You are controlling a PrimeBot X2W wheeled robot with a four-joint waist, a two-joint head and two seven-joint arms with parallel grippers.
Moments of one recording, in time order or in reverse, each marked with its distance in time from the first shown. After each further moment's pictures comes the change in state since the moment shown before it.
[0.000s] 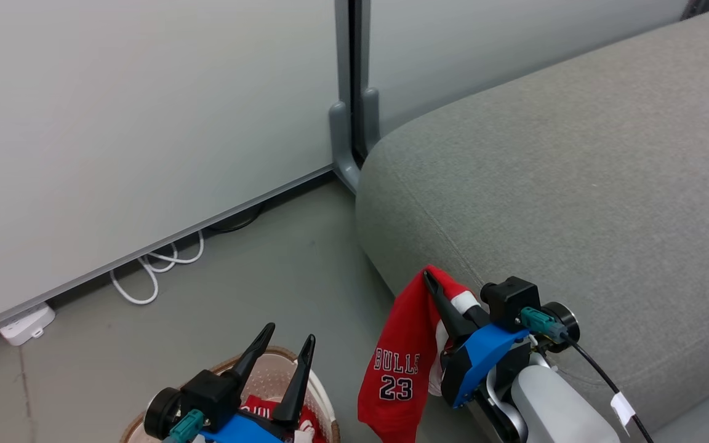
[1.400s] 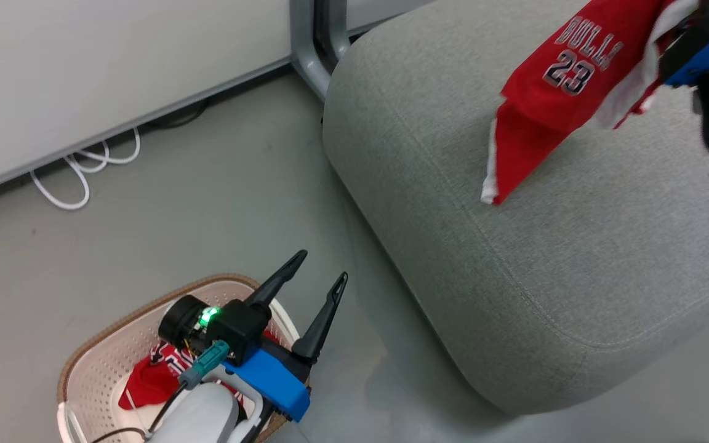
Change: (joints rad) left arm -0.225 0.063 -0.163 0.004 0.004 -0.002 0.000; right arm -0.646 -0.208 -0.453 0.167 -0.080 0.000 0.105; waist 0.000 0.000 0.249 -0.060
